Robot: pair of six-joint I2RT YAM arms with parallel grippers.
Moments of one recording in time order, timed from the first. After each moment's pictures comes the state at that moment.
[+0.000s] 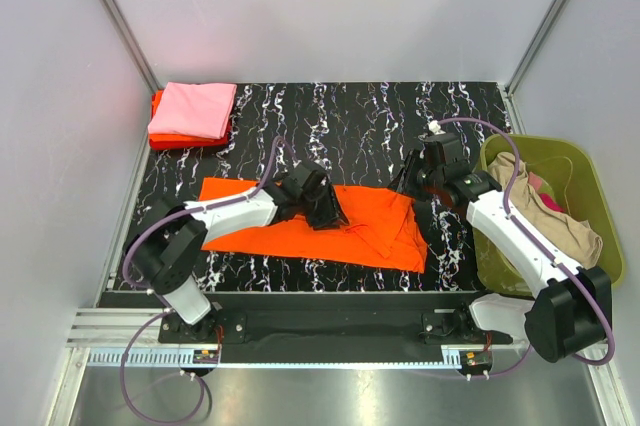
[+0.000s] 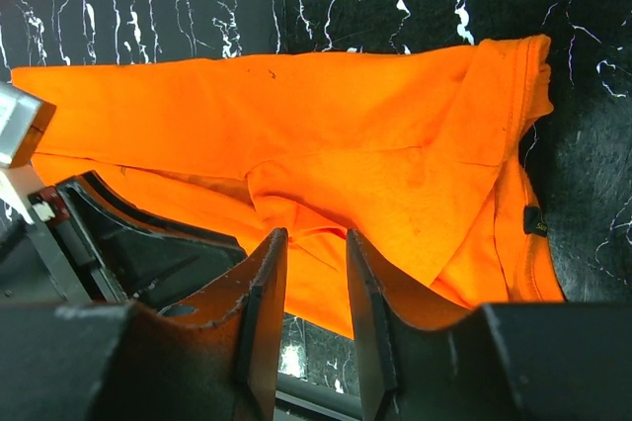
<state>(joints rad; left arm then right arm) -0.76 1.64 0.97 -0.21 0.22 -1.01 0.37 1.21 0.94 -0.49 -0.10 0.63</state>
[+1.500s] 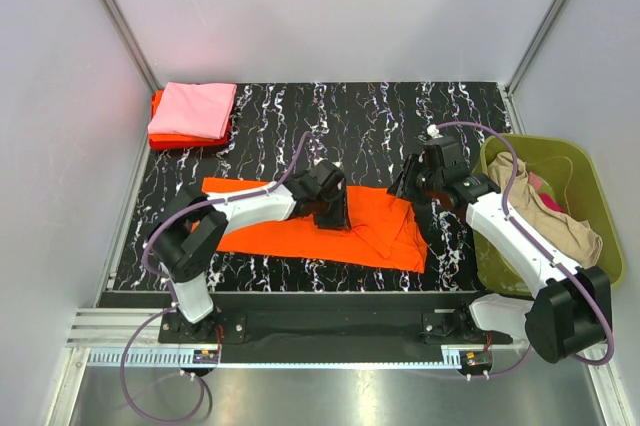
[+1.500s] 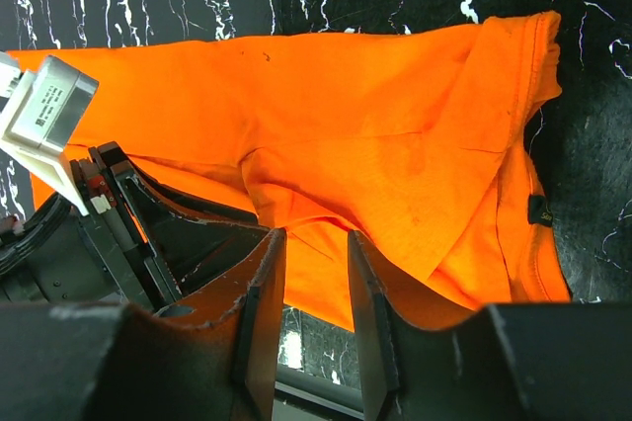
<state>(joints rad) -0.82 1.77 1.10 -0.32 0.14 -0.79 0.37 1.21 0.91 -0.48 -0.12 0.63</state>
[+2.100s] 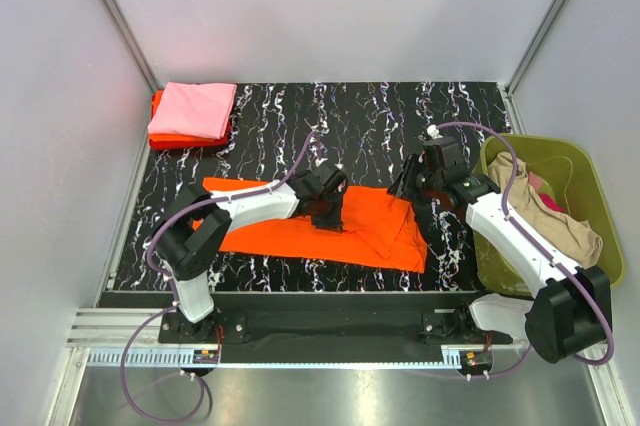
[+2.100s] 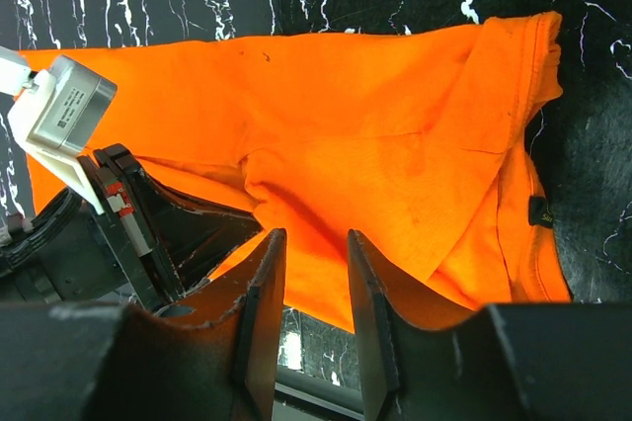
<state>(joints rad) -0.83 1.80 1.13 -0.38 0.10 -0.73 0.37 1.21 0.91 -0.48 -0.12 0.63</state>
